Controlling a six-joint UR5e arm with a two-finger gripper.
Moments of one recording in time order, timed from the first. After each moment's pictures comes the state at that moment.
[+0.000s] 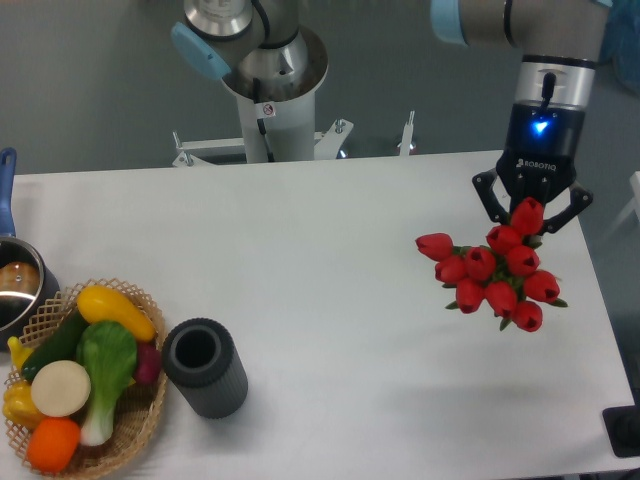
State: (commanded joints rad) arm 2.83 -1.78 -1.59 -0.83 1.11 1.25
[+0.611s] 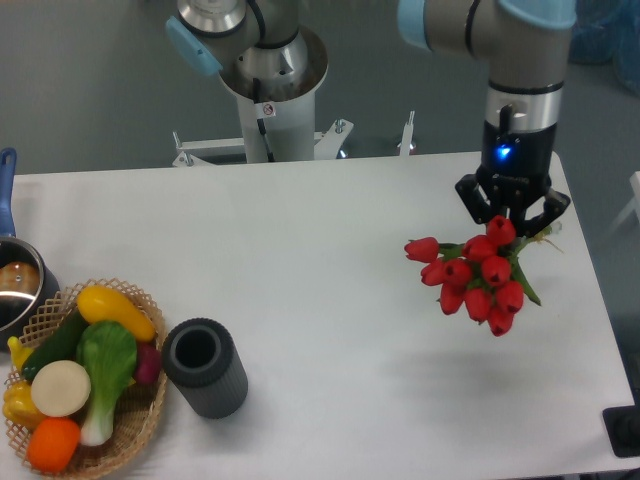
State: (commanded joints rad) arm 2.71 -1.78 -1.58 -1.04 1.49 1.37
